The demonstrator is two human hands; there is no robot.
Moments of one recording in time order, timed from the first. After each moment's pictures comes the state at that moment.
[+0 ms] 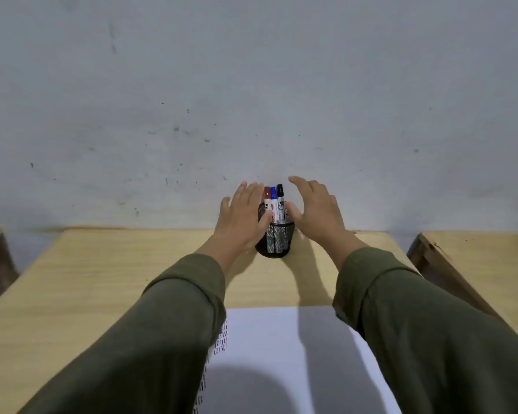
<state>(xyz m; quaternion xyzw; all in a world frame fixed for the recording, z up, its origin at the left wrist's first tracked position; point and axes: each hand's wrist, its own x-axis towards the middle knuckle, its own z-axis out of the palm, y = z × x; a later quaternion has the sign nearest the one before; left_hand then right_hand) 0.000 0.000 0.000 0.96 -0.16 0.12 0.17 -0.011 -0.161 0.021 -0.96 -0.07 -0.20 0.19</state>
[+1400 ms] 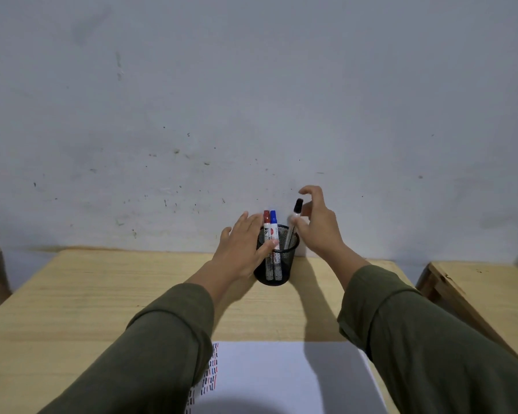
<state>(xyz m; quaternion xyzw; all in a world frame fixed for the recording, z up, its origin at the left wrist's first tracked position) 0.005 -0.005 -0.006 0.96 -0.17 0.07 0.22 0.015 -0.171 0.027 -0.89 -0.06 -0.19 0.41</state>
